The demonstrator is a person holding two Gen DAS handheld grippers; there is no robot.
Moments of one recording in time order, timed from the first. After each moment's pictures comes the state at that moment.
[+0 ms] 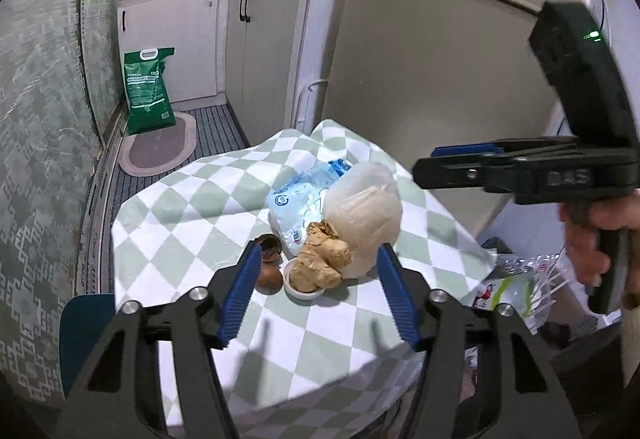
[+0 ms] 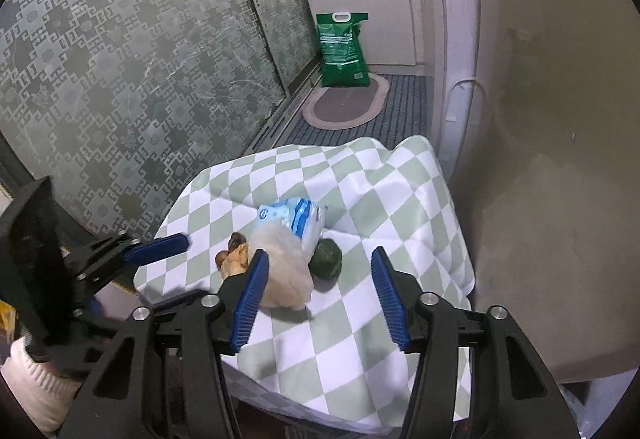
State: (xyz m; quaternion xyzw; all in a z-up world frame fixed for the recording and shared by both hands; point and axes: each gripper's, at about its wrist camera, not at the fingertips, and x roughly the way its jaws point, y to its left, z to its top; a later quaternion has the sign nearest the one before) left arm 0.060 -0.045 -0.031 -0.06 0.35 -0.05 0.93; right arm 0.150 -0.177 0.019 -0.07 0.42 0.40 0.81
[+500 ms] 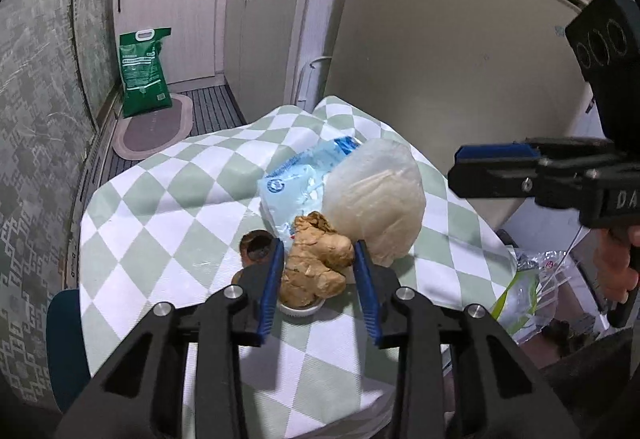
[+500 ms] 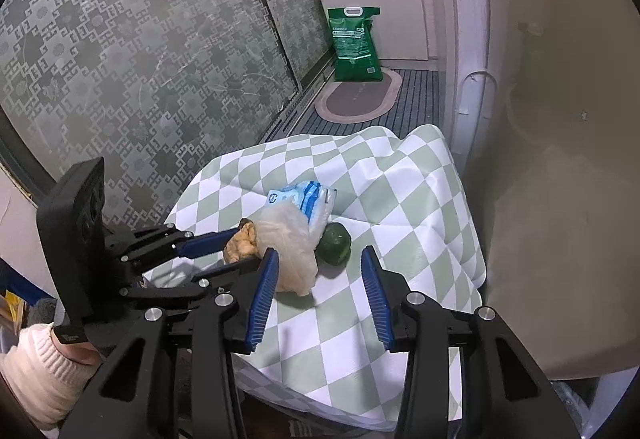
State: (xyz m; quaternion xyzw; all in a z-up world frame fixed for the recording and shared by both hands) left arm 0.083 -0.044 -0.052 -0.07 0.38 -0.05 0.92; right arm 0.148 -0.178 0.012 -0.06 0.43 0.42 0.80
